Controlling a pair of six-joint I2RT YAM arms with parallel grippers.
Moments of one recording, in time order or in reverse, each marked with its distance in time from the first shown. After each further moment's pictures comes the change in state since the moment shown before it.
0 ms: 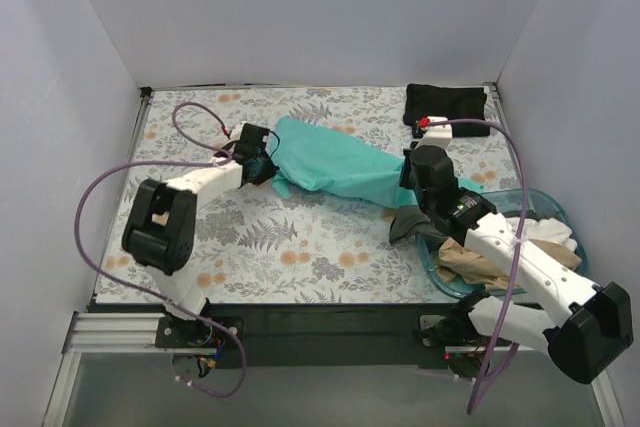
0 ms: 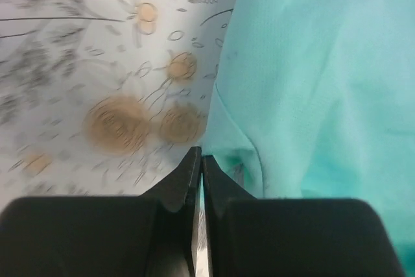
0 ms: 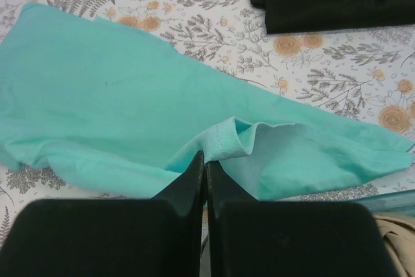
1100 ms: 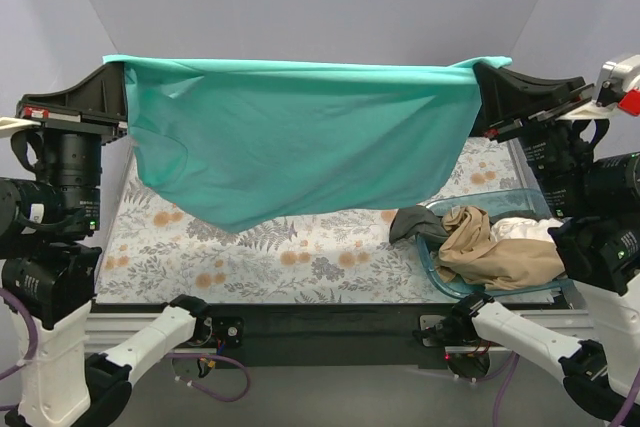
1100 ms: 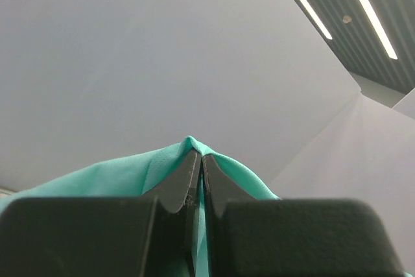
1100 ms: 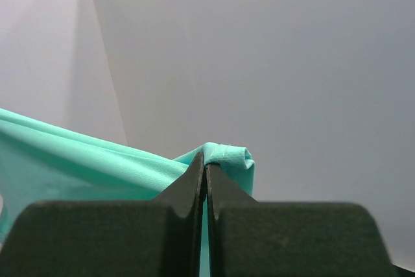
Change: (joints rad) left arm -0.018 -0.951 0.595 -0.159 -0.195 0.197; right arm -0.005 -0.235 0.707 0.010 -0.406 -0.251
